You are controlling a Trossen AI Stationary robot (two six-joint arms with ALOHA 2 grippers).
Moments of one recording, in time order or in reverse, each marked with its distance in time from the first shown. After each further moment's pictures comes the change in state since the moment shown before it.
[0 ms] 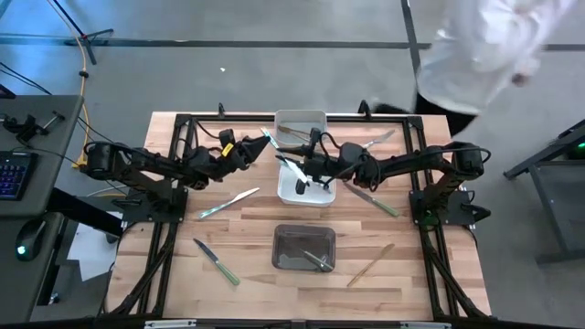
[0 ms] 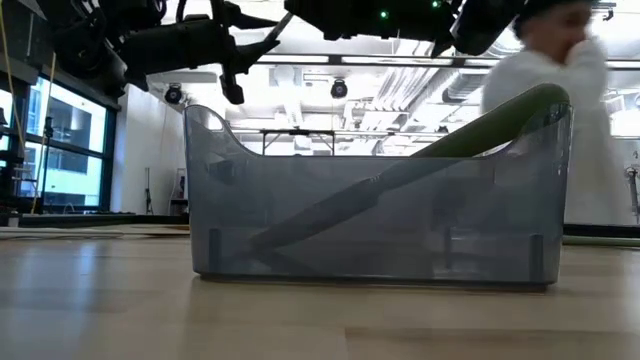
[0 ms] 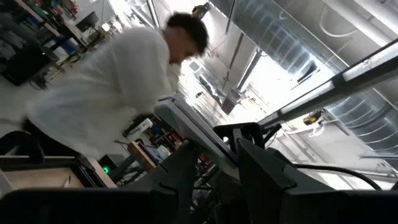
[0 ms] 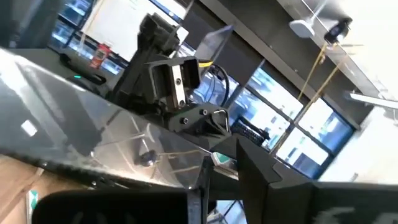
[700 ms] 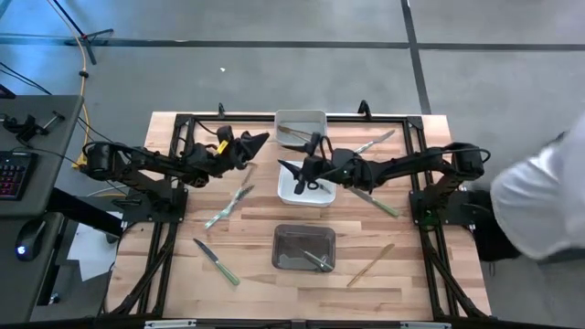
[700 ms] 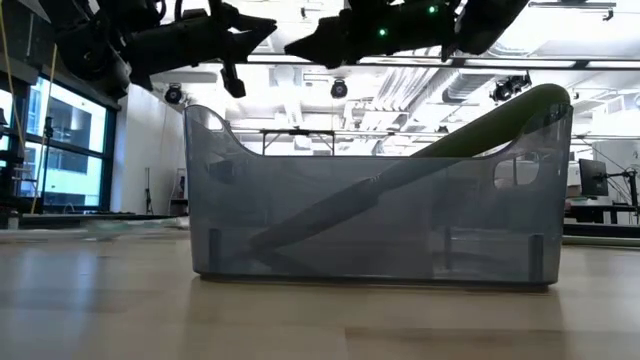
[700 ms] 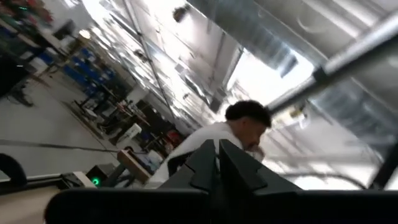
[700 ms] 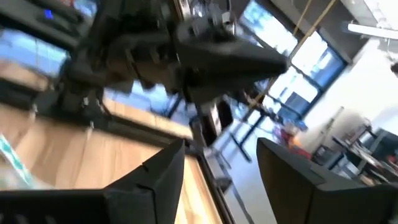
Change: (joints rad) left arm 0.031 -0.001 0.003 0.040 0.103 0.046; right arm 0.014 -0.007 -0.002 -0.176 0.239 0.068
